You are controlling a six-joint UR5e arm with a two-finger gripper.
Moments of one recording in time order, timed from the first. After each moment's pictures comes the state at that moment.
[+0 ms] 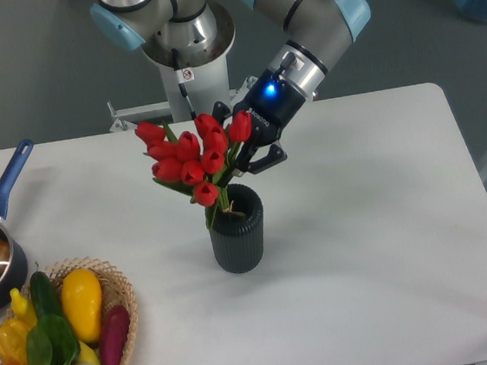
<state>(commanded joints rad) 2.81 -1.58 -1.97 -1.38 0.39 1.73</state>
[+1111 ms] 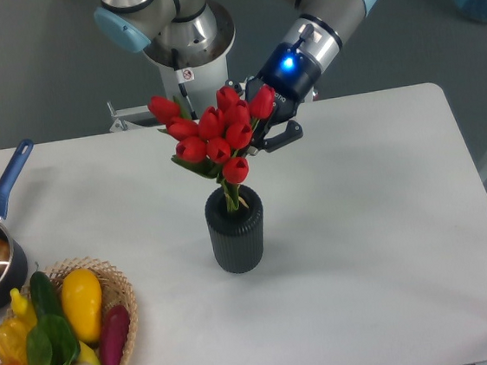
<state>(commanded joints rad) 2.86 -1.54 -1.96 -1.44 0.32 1.71</state>
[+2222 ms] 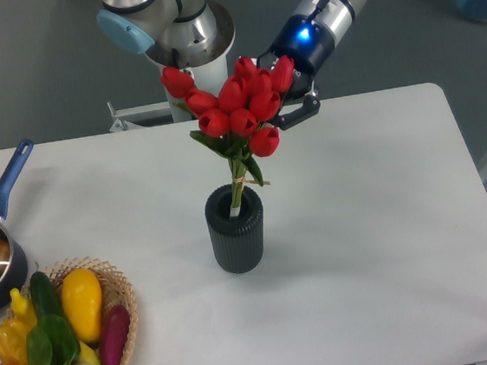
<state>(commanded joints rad) 2.92 -1.50 -1.92 -1.47 0.25 1.60</state>
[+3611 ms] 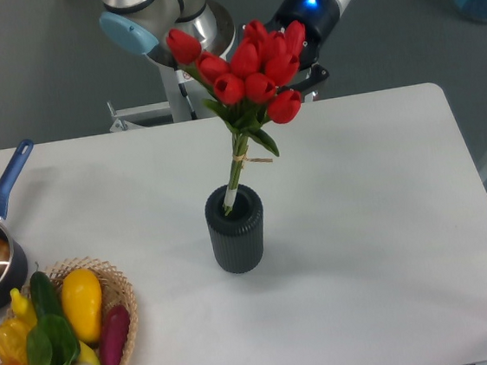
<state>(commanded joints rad) 2.96 -1.44 -1.90 -1.55 0.18 1.54</state>
